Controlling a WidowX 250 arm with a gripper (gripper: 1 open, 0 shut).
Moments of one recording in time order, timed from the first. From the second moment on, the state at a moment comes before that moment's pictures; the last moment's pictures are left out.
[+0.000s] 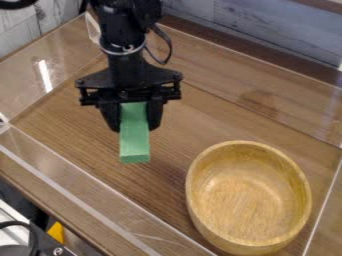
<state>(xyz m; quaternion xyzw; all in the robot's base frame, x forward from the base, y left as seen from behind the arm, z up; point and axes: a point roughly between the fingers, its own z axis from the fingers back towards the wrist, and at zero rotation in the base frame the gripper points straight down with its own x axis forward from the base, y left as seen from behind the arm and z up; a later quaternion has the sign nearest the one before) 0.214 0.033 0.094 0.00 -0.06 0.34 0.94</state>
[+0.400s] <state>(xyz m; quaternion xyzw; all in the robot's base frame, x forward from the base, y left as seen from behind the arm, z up) 0.218 0.032 0.078 0.02 -0.07 0.33 0.94</state>
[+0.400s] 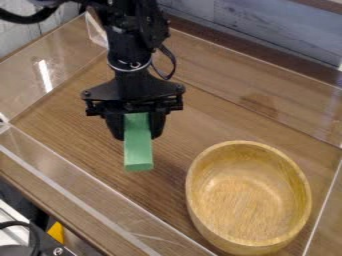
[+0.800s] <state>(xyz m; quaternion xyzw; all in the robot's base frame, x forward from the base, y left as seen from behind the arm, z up) 0.229 0.047 0.071 0.02 -0.08 0.30 0.95</state>
